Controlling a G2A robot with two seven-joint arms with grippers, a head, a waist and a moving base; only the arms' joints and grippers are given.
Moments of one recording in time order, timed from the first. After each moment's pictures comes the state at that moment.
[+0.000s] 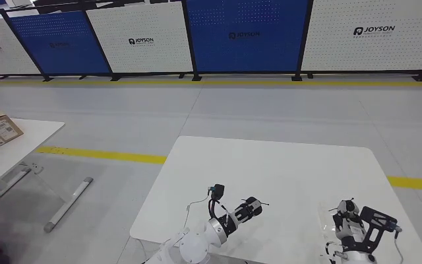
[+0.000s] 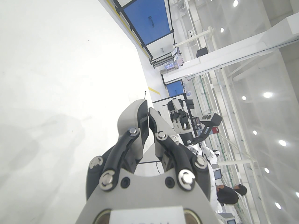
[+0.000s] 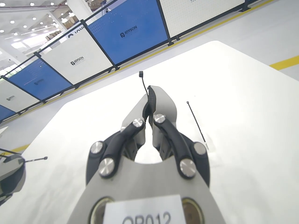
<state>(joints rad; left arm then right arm) 1.53 -1.21 -1.00 -1.73 0.02 -0.06 -0.18 -1.84 -1.23 1.40 -1.99 -0.95 0.32 -0.01</state>
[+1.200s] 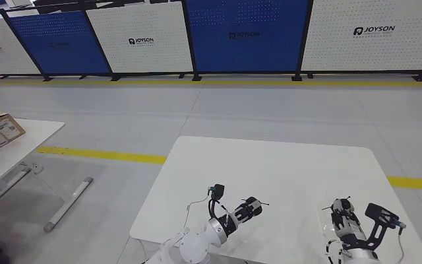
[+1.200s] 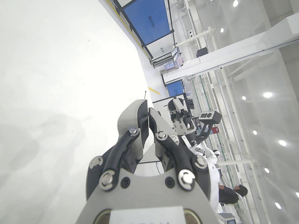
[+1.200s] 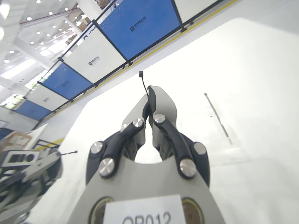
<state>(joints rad) 1.53 -1.21 -1.00 -1.73 0.02 -0.06 -0.18 -1.84 -1.23 1.47 -2.05 -0.69 0.25 0.15</state>
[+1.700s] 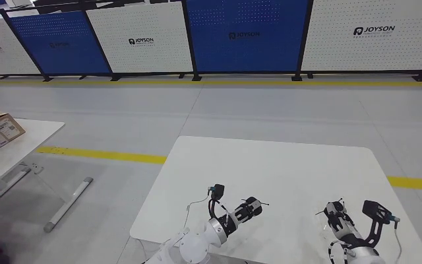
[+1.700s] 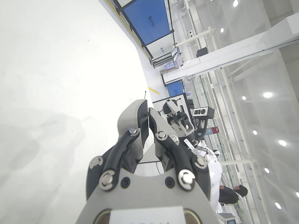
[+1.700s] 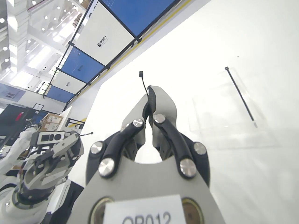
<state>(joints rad) 1.53 -1.21 -1.00 -1.73 0.02 -0.06 -0.18 -1.83 -1.23 1.50 -2.05 -0.63 0.24 0.30</state>
